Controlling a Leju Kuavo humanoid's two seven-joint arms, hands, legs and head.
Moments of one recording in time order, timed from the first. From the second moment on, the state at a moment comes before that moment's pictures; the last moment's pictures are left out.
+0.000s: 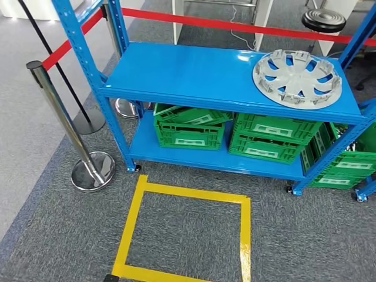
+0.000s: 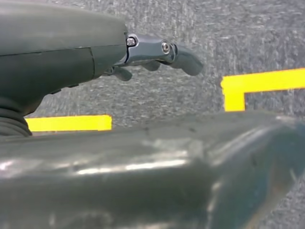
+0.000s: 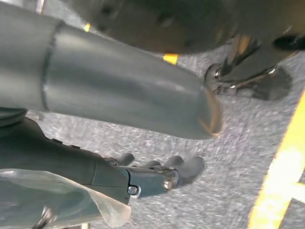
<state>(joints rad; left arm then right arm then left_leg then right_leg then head) -0.03 -0.21 0.78 -0.21 -0.95 0.42 -0.36 -0.04 0.18 -0.89 -0.20 1.20 -0.20 -0.21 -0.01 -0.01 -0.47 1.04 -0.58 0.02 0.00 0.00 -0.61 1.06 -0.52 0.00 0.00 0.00</state>
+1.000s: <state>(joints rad) -0.03 -0.22 0.78 -0.21 -0.97 0.42 -0.36 -0.04 0.18 -0.90 -0.20 1.17 -0.21 -0.22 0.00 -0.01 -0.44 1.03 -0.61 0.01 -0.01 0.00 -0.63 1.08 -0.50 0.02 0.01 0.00</state>
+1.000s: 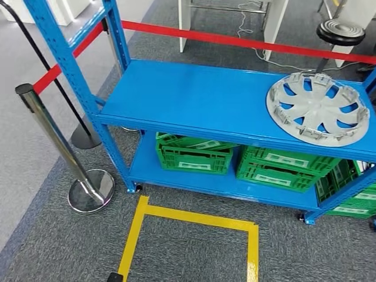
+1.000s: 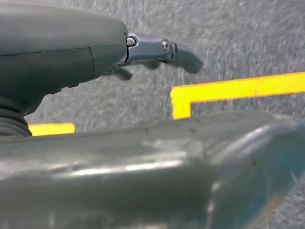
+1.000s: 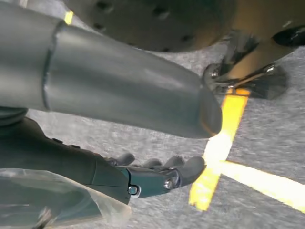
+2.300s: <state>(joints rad) -0.04 -0.22 0.78 -0.21 -0.99 0.42 -0.30 -0.06 0.17 -0.94 -0.20 1.16 -0.18 -0.20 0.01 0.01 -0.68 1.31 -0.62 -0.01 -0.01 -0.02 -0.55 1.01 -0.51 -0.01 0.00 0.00</state>
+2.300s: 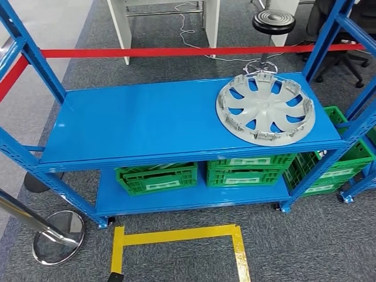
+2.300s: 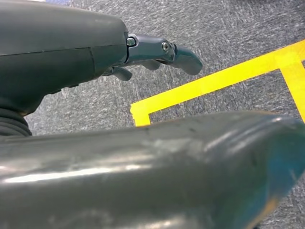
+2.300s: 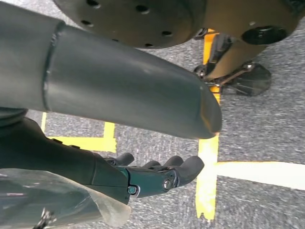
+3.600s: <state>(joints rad) -0.04 -0.21 0.81 -0.21 -0.97 0.43 -0.30 -0.05 0.18 -0.94 -0.20 1.19 -0.16 -0.17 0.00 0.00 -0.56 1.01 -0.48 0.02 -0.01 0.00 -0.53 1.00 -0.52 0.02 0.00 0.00</state>
